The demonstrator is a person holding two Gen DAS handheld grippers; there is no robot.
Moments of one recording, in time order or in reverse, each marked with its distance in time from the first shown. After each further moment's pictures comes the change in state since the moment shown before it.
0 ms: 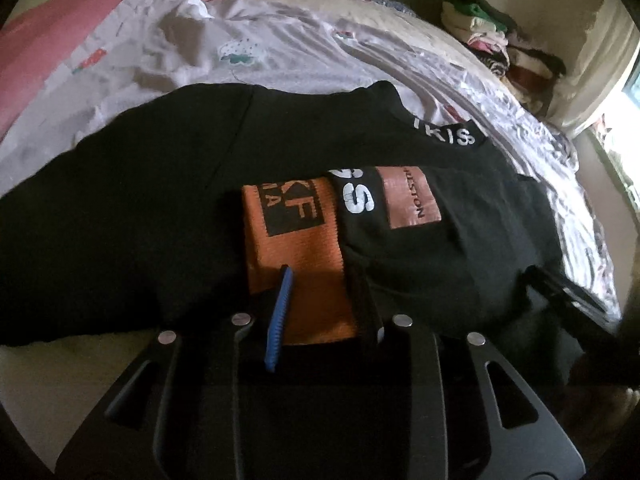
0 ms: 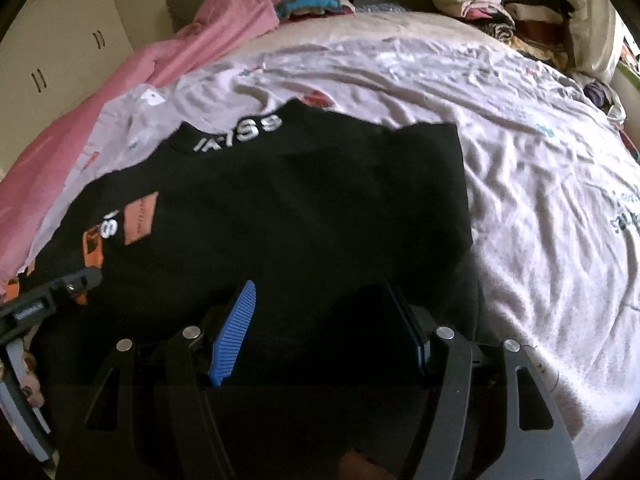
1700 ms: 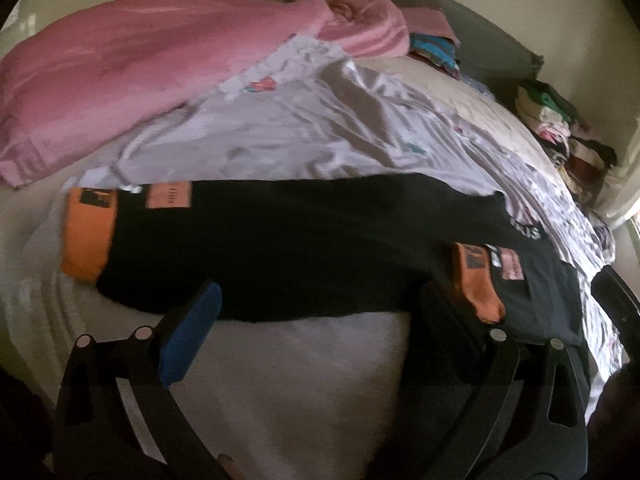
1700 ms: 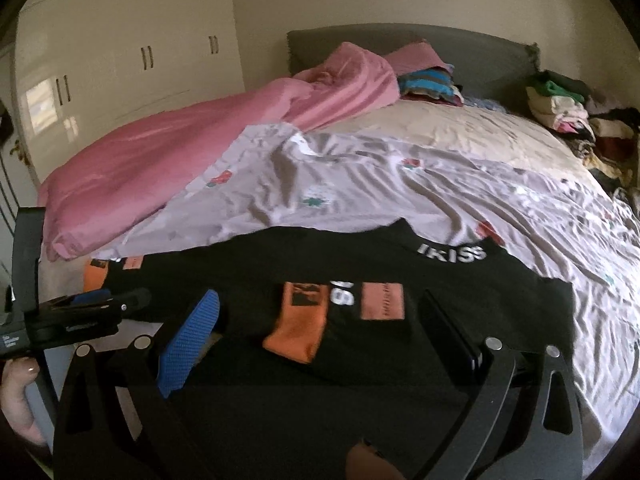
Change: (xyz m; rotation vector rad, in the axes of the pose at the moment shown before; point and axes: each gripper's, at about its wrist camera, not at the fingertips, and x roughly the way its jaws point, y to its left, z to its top) left arm -0.123 0.135 -0.025 -0.229 -0.213 0.201; right arm -0.085 0.196 0.017 -0.306 -0.239 0.199
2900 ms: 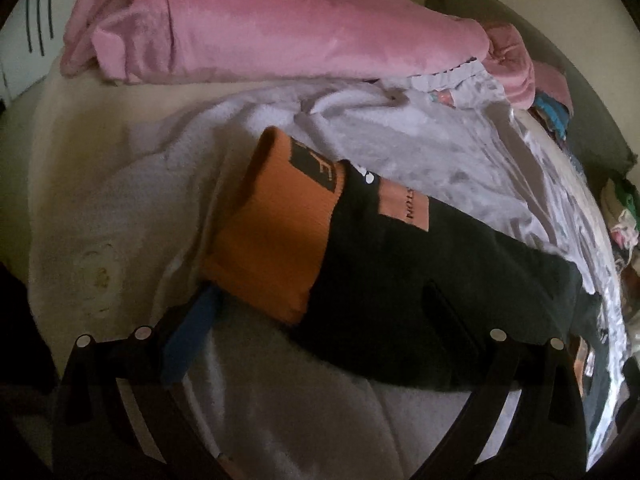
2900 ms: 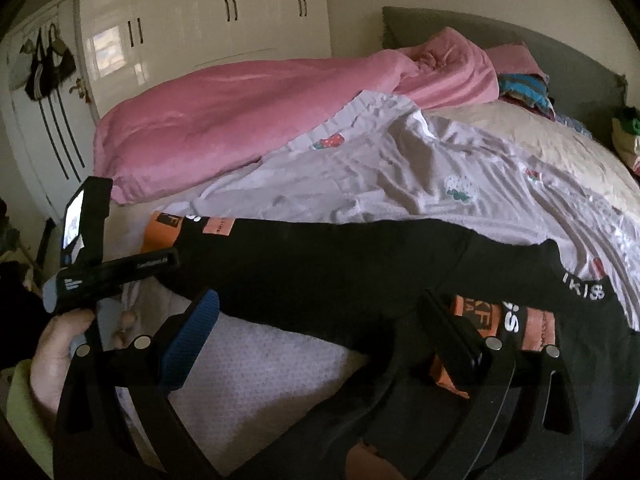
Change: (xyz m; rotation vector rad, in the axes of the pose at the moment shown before) left arm 0.030 0.154 -0.002 -0.374 0.017 0.191; right arm 0.062 0.116 0.002 -0.182 0.106 0.220
